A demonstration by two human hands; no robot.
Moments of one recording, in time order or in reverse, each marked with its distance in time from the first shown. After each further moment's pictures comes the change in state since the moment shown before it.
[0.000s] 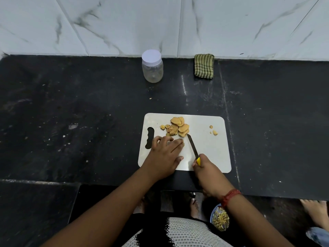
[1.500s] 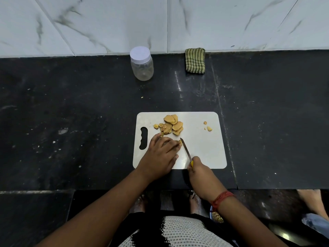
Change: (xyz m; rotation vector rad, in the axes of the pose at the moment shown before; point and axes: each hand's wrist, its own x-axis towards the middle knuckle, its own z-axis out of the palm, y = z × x) left_hand 0.000 -0.007 0.015 -0.099 0.076 0.102; right_hand -0.005 0.005 0.015 -0.154 0.029 -0.057
